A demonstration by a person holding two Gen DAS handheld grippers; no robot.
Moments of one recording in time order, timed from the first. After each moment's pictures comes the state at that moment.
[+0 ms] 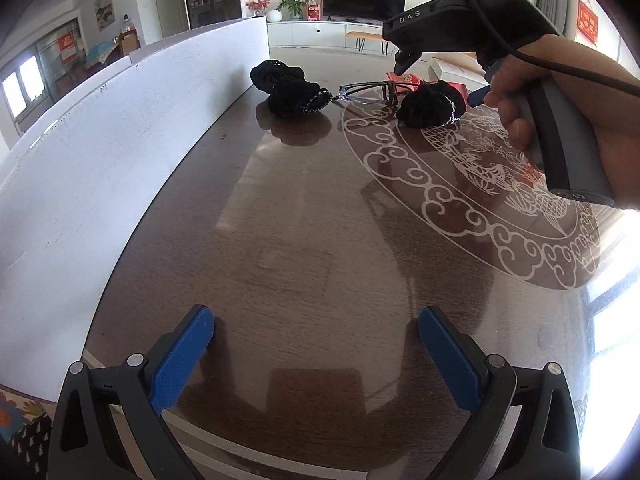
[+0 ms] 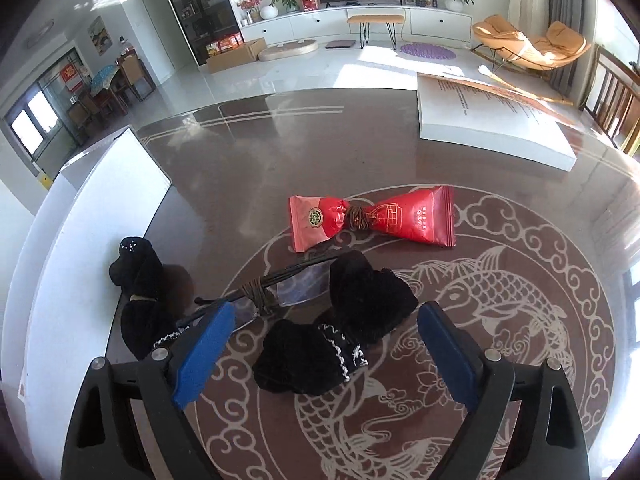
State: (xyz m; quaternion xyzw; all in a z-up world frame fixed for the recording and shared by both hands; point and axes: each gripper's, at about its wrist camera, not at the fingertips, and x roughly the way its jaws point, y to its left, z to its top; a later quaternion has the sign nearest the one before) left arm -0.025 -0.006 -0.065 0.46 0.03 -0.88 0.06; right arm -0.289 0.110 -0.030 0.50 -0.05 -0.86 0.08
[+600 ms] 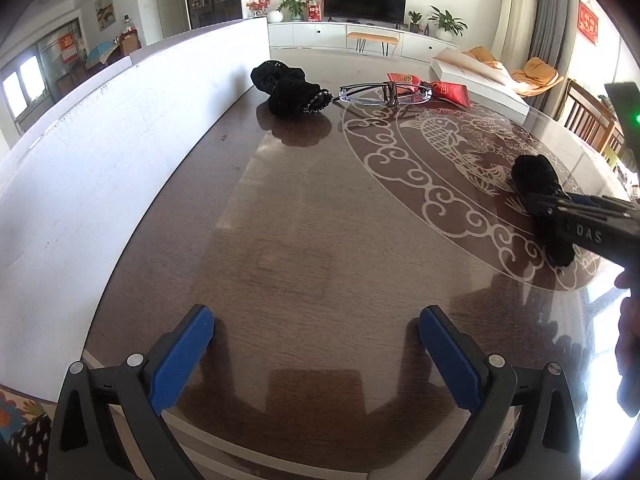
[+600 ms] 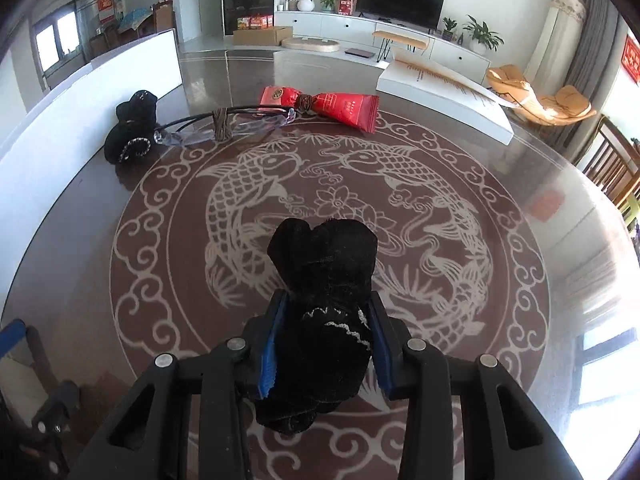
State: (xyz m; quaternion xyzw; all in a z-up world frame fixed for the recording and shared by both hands) left arm -0.028 -0.006 -0.067 0.46 0.03 -0.88 0.06; right arm -0.133 0.179 -0.055 0.46 0.11 -0.88 0.10
